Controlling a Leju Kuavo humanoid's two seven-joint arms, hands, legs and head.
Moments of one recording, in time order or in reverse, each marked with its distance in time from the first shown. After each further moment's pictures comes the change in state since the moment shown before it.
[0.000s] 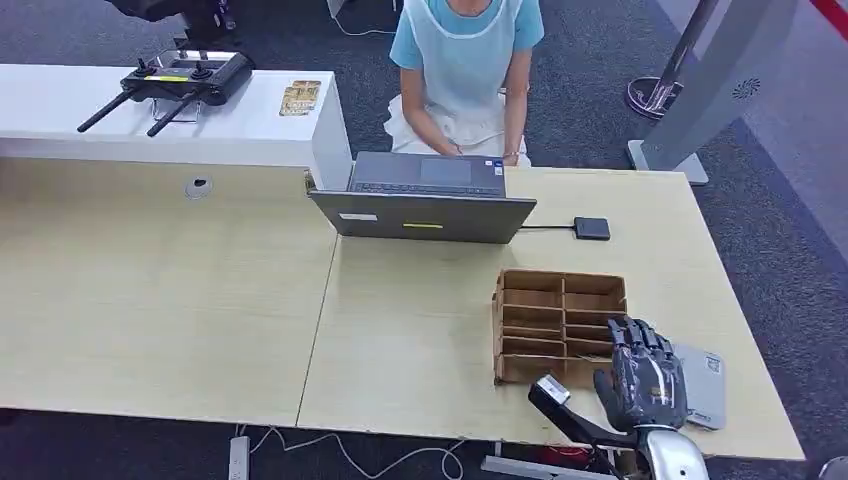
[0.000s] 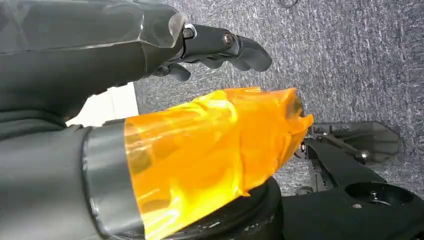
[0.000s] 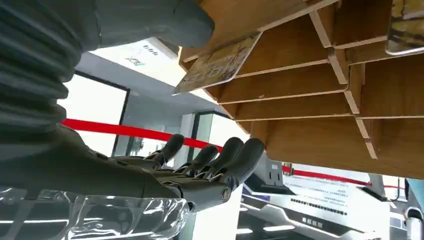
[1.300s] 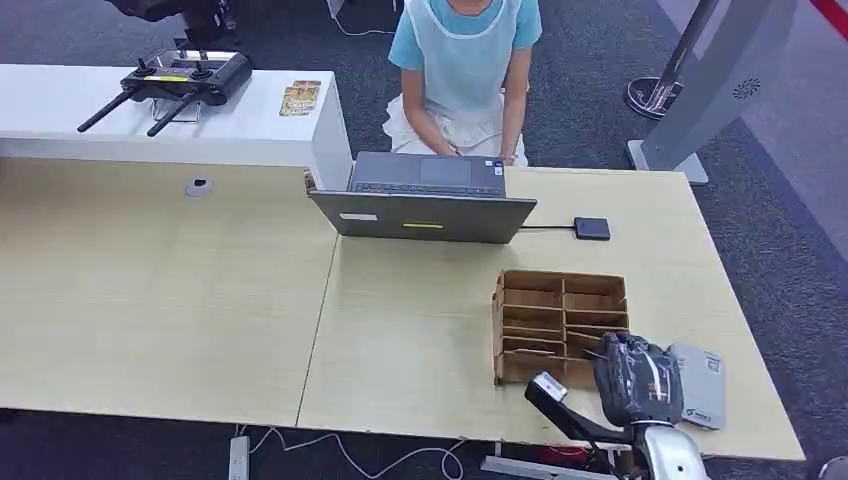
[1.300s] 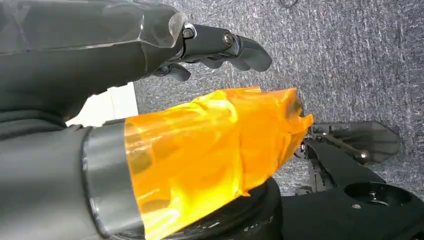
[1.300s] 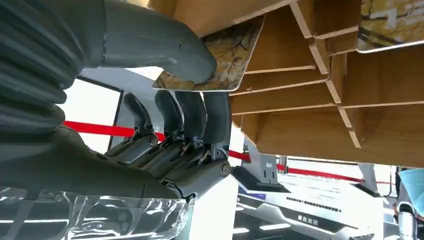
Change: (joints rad) left arm 0.000 0.000 0.003 0.000 0.000 0.000 -0.002; right arm -0.012 0.019 -0.010 0.000 -0.002 0.001 -0.028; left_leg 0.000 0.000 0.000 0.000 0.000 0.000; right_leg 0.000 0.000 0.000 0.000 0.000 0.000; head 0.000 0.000
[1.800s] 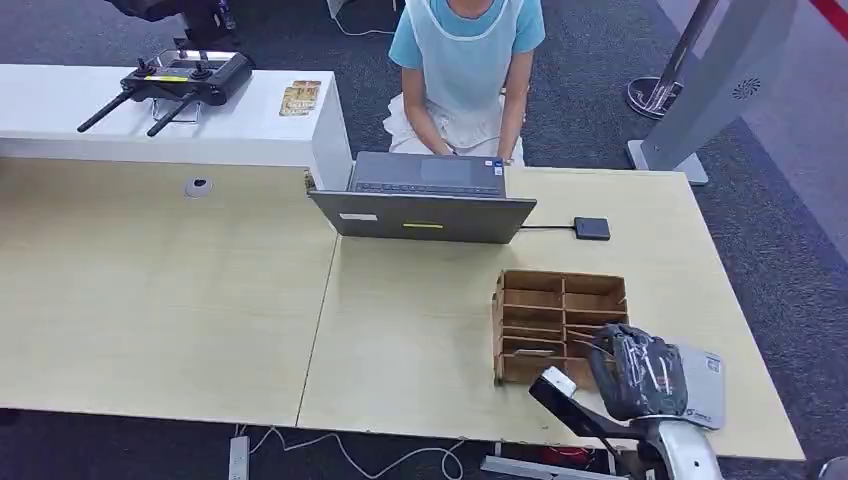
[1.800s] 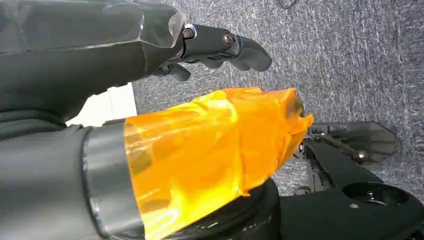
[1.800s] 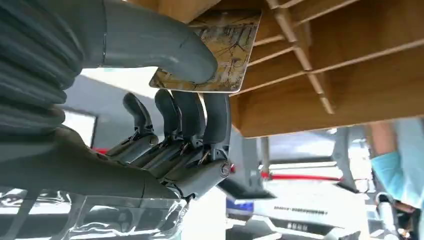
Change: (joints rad) left arm 0.000 0.001 0.000 0.000 0.000 0.000 -0.006; right arm 0.000 0.004 -0.043 -0.055 -0.204 0.021 -0.145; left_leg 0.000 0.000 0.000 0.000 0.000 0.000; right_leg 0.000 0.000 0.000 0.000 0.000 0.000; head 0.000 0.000
